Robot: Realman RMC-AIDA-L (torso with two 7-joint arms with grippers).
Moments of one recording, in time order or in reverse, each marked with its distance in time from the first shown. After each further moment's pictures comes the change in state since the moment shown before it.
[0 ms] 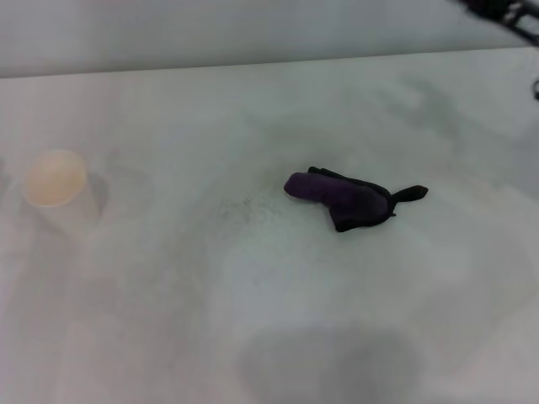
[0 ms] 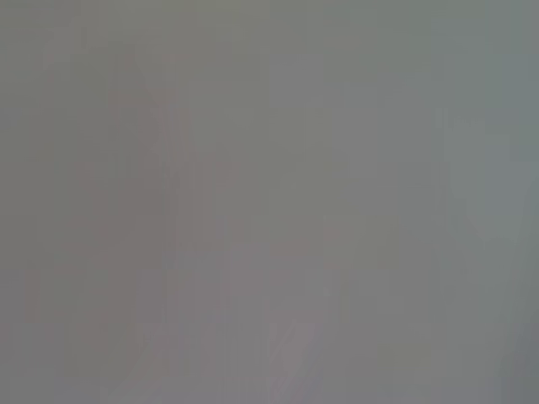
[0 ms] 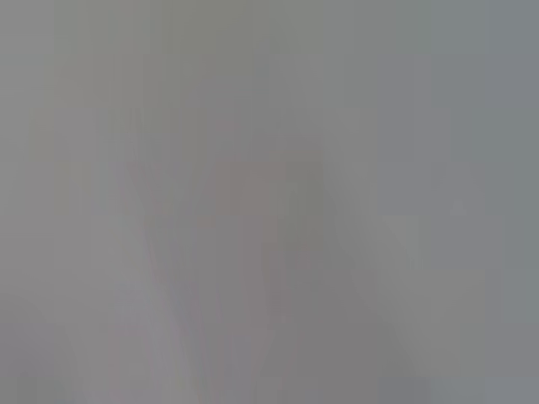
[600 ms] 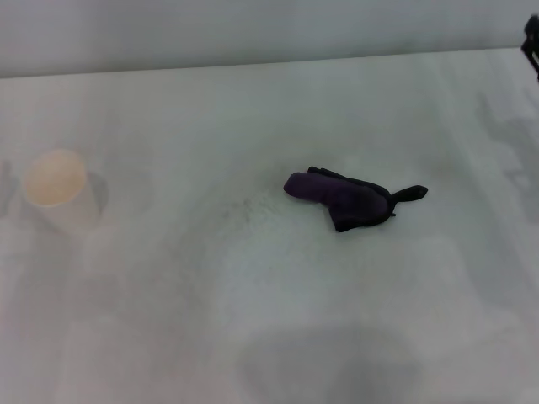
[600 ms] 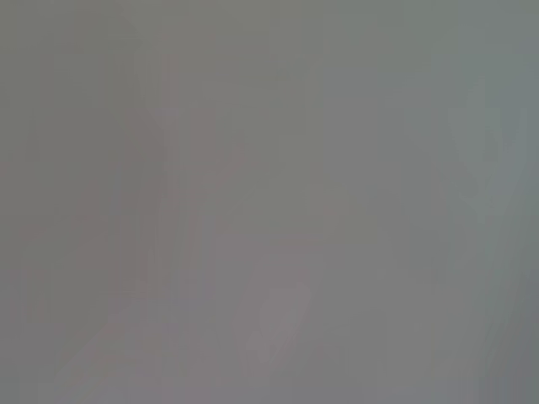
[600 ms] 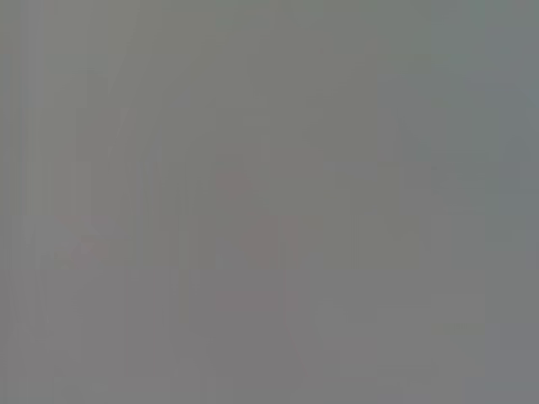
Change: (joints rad) left arm 0.001 -0.004 0.010 0.002 0.017 -0.033 0.000; right arm -0.050 0.013 0.069 0.512 0.658 -0.118 -1.257
